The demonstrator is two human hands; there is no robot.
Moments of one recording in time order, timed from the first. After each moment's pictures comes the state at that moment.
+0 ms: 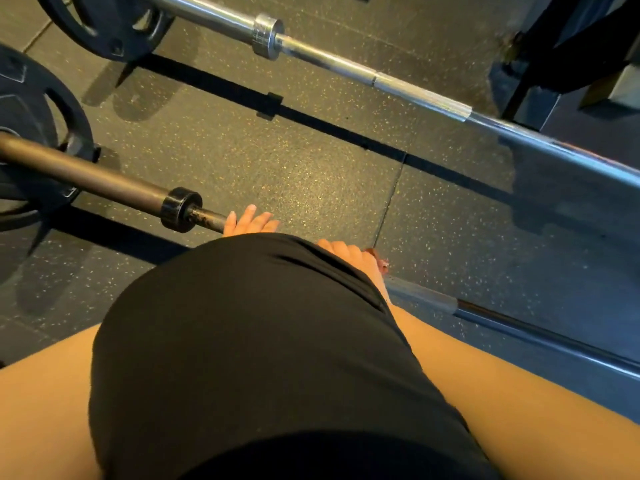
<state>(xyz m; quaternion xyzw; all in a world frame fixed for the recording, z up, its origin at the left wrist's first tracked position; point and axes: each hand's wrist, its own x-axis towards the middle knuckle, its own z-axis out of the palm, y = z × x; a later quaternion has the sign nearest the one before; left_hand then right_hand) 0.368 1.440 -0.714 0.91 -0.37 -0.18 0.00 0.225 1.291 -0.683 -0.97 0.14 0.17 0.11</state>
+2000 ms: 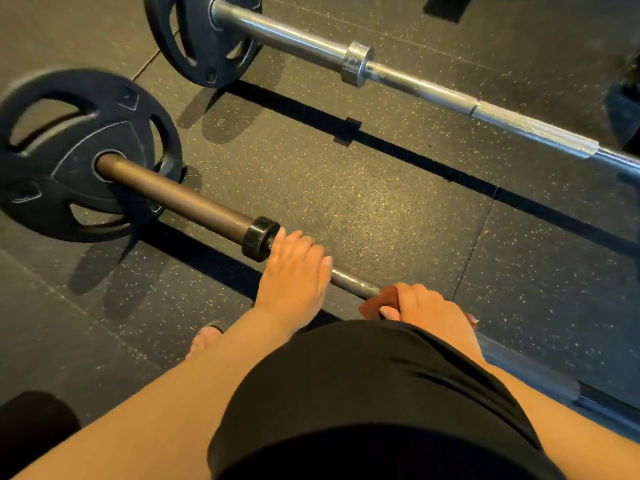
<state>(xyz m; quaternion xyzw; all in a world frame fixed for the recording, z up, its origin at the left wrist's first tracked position) 0.395 1.479 -0.708 0.93 -0.36 -0.04 0.07 0.252 1.292 -0.662 -0.96 0.13 0.24 0.11</state>
